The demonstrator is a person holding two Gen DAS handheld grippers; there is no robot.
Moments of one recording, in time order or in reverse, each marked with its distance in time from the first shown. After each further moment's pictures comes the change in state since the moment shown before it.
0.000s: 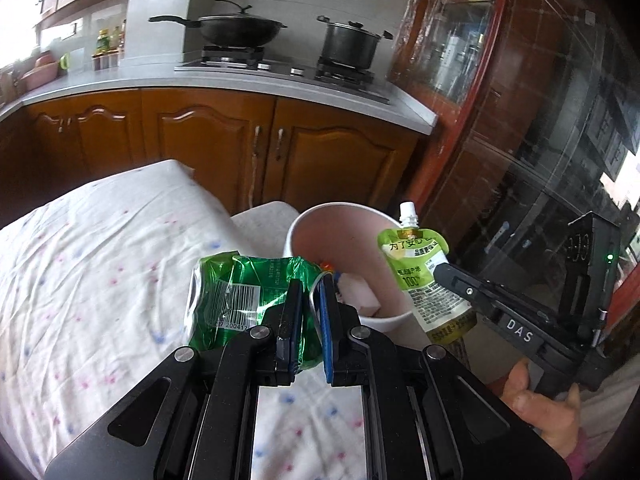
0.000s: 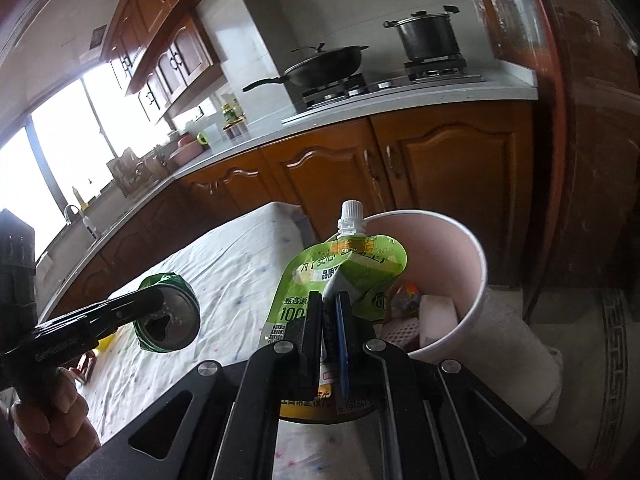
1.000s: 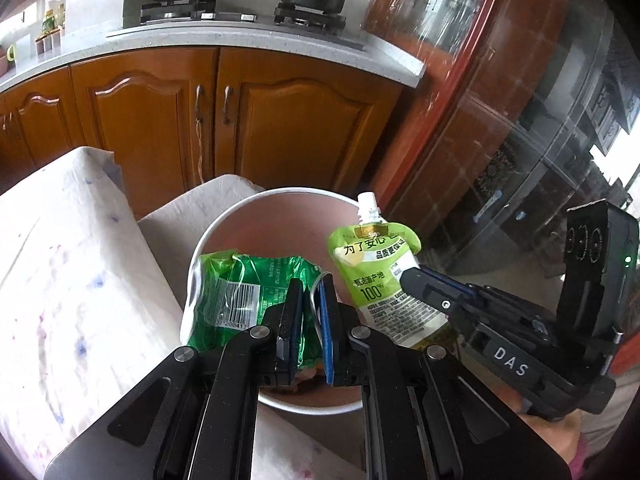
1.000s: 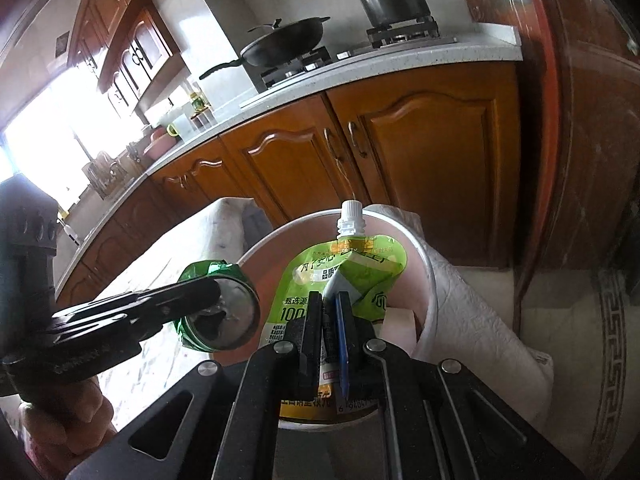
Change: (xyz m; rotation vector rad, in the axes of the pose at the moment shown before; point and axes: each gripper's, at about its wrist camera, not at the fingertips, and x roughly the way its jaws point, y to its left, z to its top) left arm 0.128 -0.048 0.034 0.049 0.165 -0.071; right arm 0.057 -0.067 0.023 0.065 0.107 -0.025
